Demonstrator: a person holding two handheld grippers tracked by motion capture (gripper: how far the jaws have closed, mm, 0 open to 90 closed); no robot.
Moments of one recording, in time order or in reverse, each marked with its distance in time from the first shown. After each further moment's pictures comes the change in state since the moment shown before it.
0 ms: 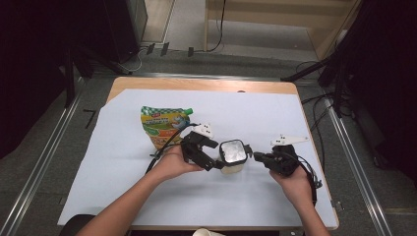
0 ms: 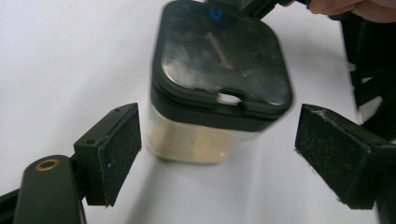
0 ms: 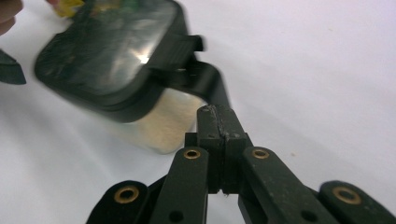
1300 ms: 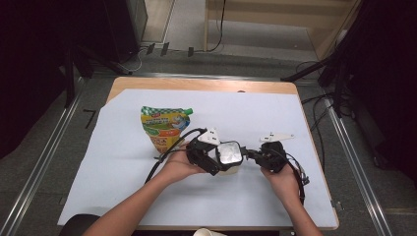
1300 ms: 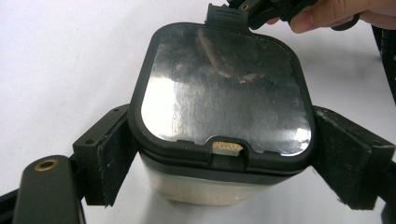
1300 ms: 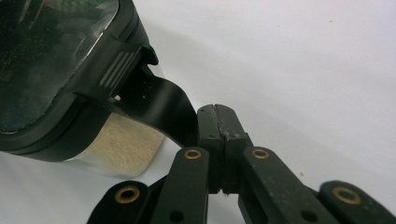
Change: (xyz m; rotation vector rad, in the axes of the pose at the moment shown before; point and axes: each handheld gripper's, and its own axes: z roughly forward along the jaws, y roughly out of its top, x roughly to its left) left arm -0.014 -0.001 0.014 -0.028 0.092 0.103; right arm 0.009 0.007 0.029 0.037 -0.076 0.011
